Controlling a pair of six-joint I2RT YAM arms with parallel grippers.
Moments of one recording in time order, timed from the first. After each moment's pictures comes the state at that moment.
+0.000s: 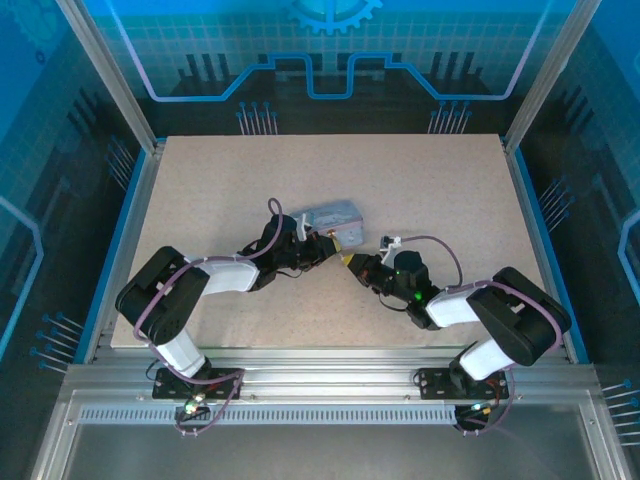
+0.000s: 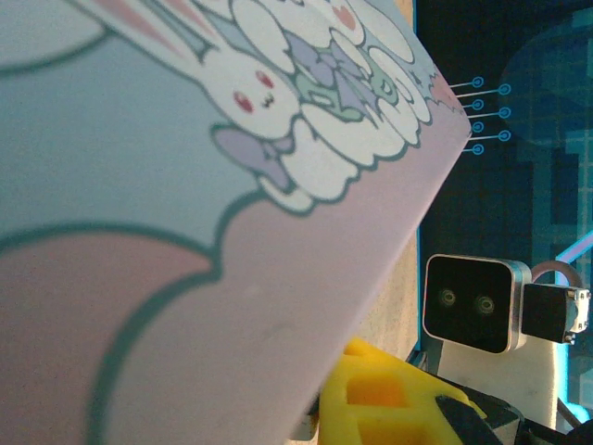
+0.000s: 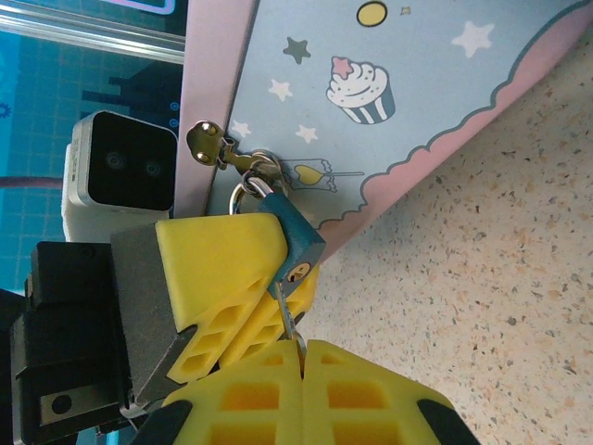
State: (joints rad) left arm -0.56 1.67 0.72 0.47 0.45 -1.09; right arm 0.61 1.51 0.31 0.93 -0.26 1.27
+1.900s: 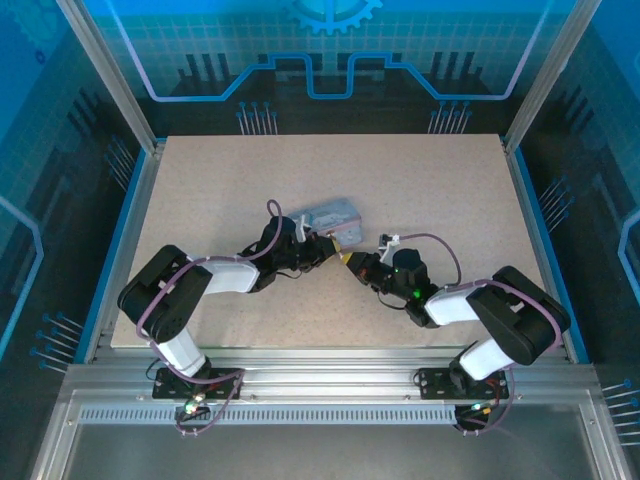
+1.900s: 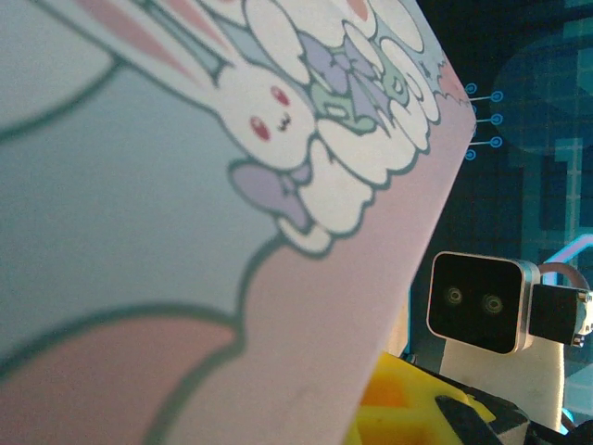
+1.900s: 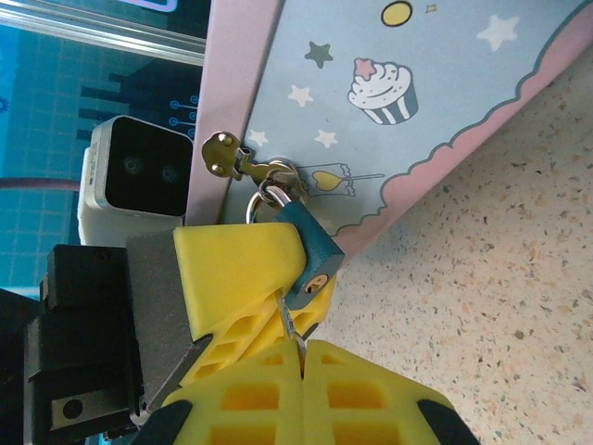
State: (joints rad) left arm -0.56 1.69 0.70 0.53 0.46 -1.13; right arm 0.61 1.52 0.33 0.91 -0.26 1.25
